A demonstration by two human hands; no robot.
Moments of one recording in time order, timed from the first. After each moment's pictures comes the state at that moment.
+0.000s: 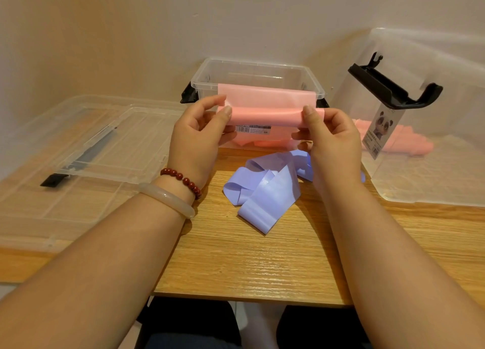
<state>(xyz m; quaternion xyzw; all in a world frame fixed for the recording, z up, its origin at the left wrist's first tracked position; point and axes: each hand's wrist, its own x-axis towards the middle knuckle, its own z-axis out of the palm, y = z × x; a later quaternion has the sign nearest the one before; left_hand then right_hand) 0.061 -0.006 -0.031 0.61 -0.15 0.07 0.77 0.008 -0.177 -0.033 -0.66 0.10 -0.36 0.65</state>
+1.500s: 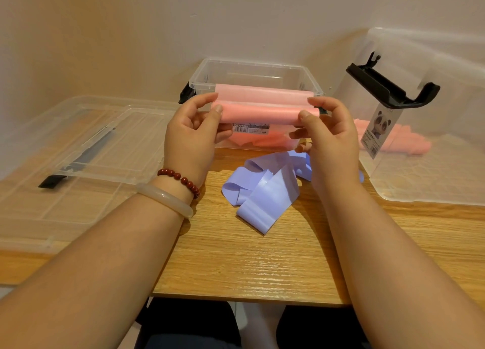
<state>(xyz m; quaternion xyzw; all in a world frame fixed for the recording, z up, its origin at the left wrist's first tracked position) 0.066 -0.007 -0.033 0.61 -0.14 0.11 0.78 -0.003 -0.172 -0.026 -0.66 0.06 -0.35 0.66</state>
